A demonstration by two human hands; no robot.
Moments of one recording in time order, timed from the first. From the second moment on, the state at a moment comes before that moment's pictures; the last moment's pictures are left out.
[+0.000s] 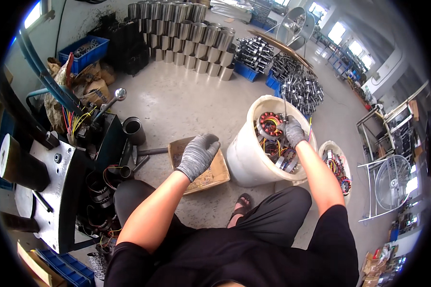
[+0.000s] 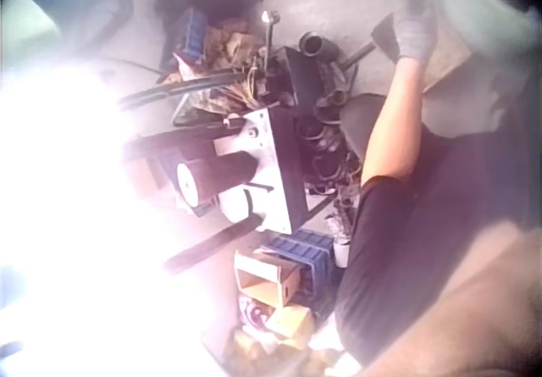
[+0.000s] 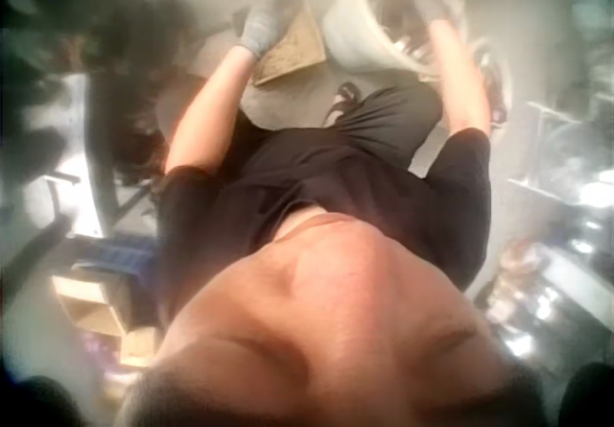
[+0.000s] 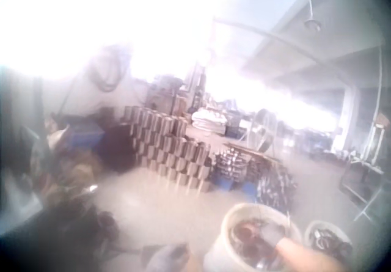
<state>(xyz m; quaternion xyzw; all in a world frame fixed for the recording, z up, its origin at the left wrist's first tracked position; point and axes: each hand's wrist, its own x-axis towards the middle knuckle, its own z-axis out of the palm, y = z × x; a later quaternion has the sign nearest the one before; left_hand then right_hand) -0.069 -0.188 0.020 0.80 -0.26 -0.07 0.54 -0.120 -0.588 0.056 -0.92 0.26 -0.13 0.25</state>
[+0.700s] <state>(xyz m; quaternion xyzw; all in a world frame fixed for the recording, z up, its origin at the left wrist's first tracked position) -0.078 -0.174 0.028 0.59 -0.11 -0.14 0.79 -0.191 -0.371 0.001 -0.46 0.16 0.04 0.87</state>
